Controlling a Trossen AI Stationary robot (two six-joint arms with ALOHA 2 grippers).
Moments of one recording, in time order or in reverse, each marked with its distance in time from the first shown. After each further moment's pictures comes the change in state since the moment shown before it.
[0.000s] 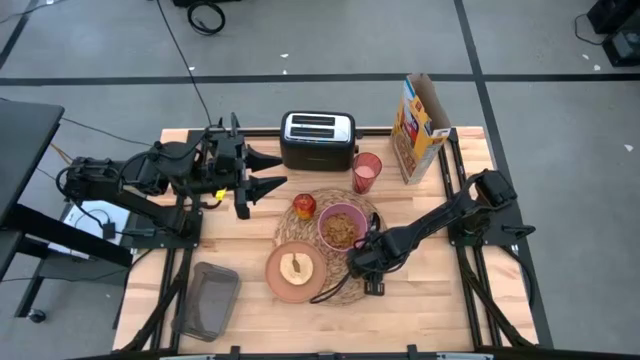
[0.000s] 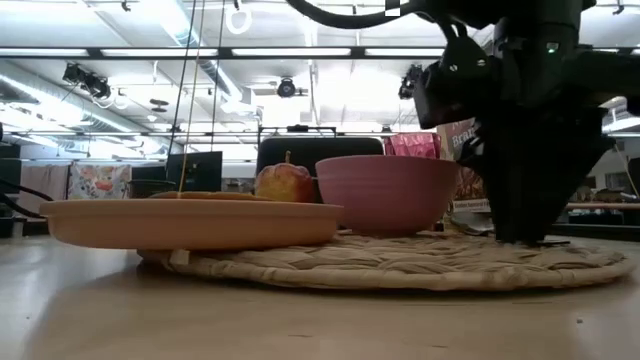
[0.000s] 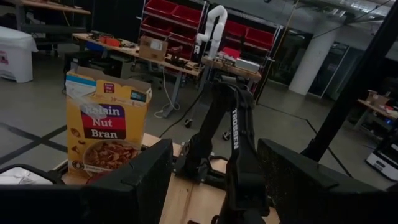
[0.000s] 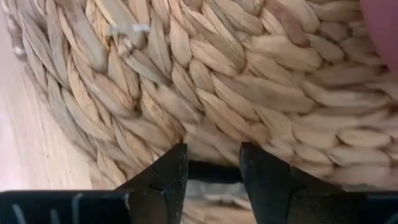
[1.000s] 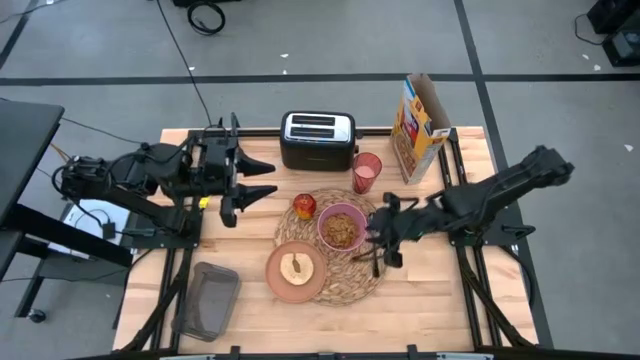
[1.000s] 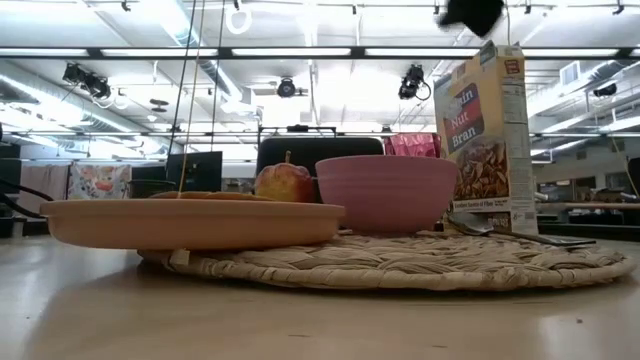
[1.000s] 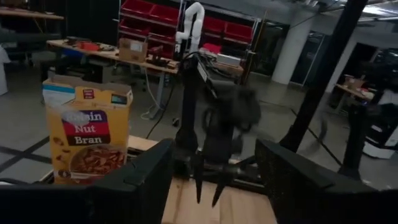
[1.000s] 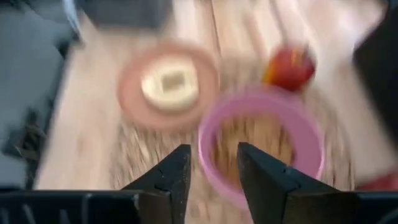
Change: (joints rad) left arm -0.040 -0.042 0.000 -0.032 0.043 0.065; right arm -0.015 -0.569 -0.026 0.024 0.286 -0.116
